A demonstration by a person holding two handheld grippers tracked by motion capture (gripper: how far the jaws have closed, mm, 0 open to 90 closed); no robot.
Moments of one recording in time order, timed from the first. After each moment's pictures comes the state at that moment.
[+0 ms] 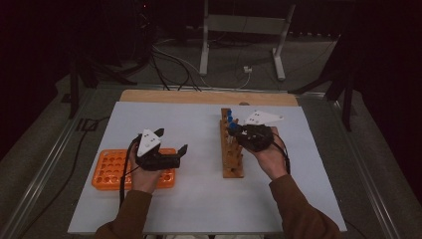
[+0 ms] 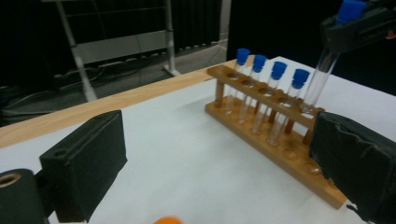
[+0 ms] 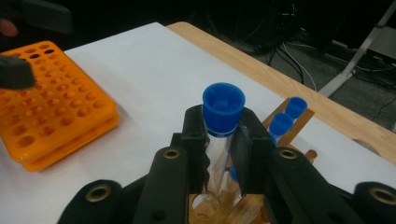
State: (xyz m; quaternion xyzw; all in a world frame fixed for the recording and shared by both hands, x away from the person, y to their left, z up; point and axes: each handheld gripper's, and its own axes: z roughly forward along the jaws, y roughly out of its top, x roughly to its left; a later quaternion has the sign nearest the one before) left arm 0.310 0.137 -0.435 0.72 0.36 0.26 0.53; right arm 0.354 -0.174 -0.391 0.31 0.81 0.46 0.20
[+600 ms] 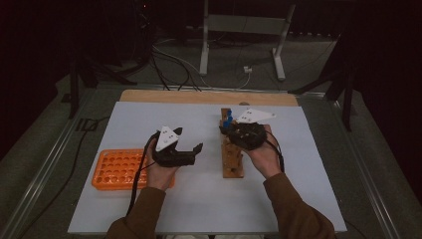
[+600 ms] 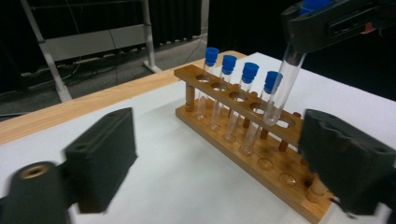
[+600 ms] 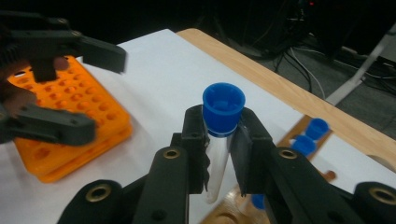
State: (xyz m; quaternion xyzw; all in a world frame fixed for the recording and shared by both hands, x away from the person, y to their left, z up) left arm 0.323 0.102 -0.438 0.74 0.34 0.22 0.53; right arm 0.355 -0.153 -0.386 0.30 0.81 0.46 0.20
